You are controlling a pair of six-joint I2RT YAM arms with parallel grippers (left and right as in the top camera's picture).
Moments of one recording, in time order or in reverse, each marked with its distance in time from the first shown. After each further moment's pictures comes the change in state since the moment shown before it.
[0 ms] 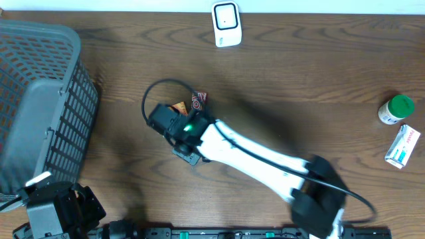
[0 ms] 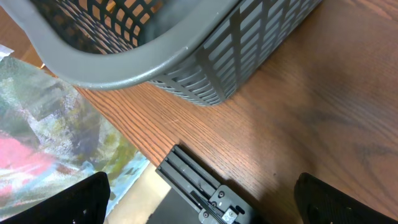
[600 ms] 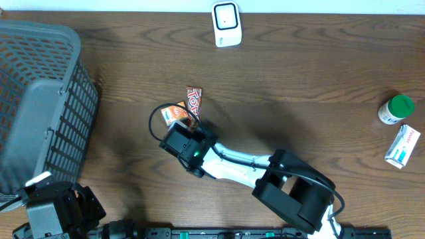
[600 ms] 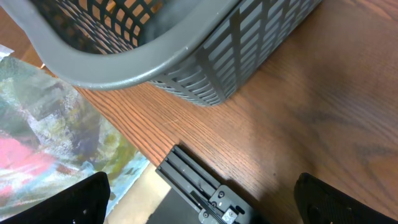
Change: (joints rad) left arm 0.000 0.000 0.000 0.000 0.001 0.000; right arm 0.018 0.100 -0.483 0.763 0.398 -0.160
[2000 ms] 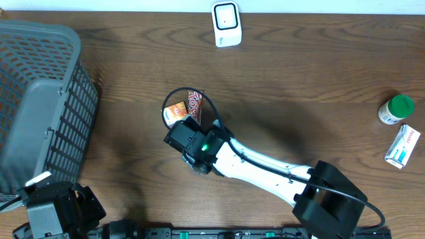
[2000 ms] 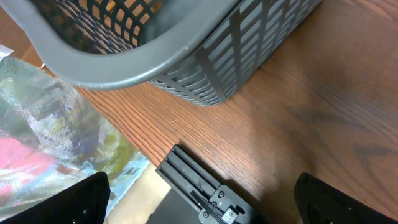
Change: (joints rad) left arm 0.000 0.000 0.000 0.000 0.000 0.000; right arm -0.002 -0.200 0.065 -0.343 -0.173 0.296
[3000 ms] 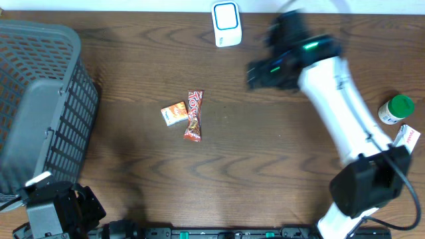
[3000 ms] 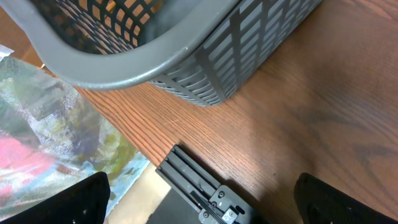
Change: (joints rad) left arm 0.000 0.000 0.000 0.000 0.000 0.000; right arm -0.658 0.000 0.452 -0.397 -0.435 0.100
